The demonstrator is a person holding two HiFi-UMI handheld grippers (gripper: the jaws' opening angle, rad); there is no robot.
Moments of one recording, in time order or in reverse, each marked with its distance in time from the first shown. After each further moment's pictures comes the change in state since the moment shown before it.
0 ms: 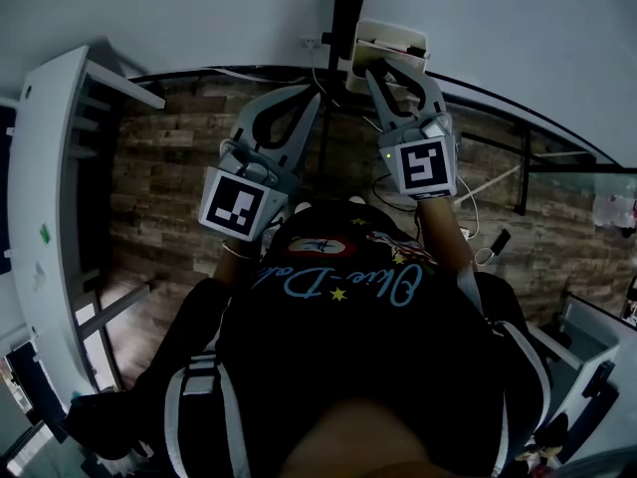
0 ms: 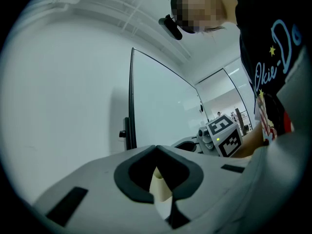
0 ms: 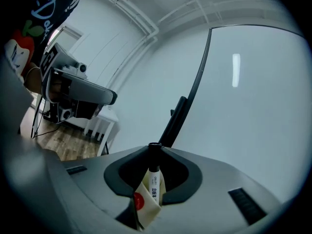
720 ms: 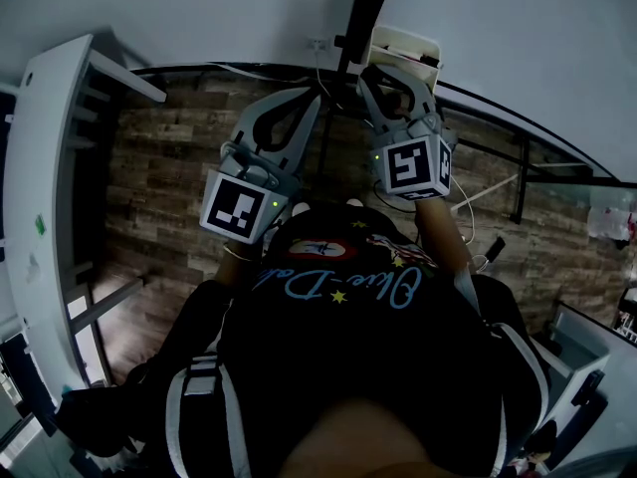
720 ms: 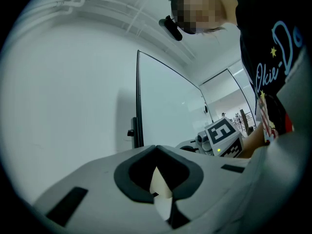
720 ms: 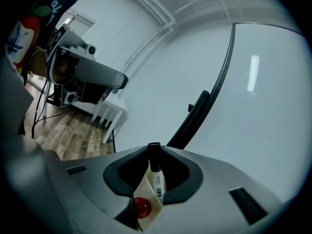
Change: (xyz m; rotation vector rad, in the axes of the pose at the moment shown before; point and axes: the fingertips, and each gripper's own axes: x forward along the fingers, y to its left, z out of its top) left arm -0.011 0.015 -0.004 -0.021 -0.017 0.048; right arm 0.024 0.026 -0.013 -0.147 0.103 0.081
